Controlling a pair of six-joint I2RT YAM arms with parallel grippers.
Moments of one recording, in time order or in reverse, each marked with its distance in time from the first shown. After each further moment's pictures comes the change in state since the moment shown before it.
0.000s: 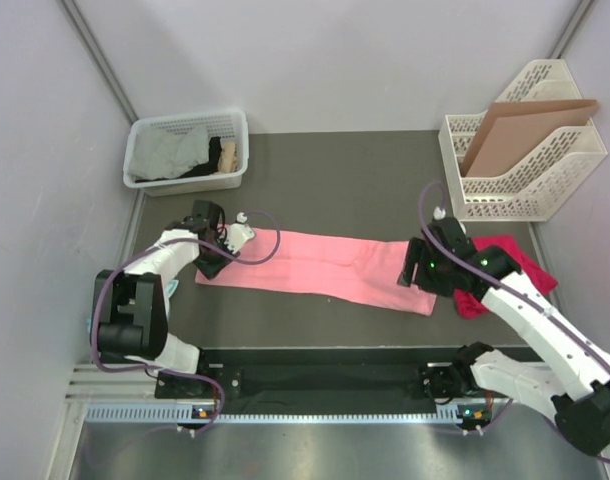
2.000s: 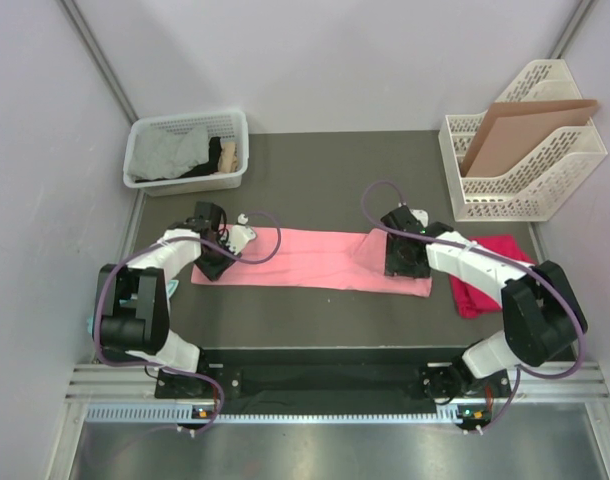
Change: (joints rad) left arm 0.000 0.032 -0.008 0.019 0.024 -0.021; right arm -0.008 0.534 0.066 0.319 0.194 -0.148
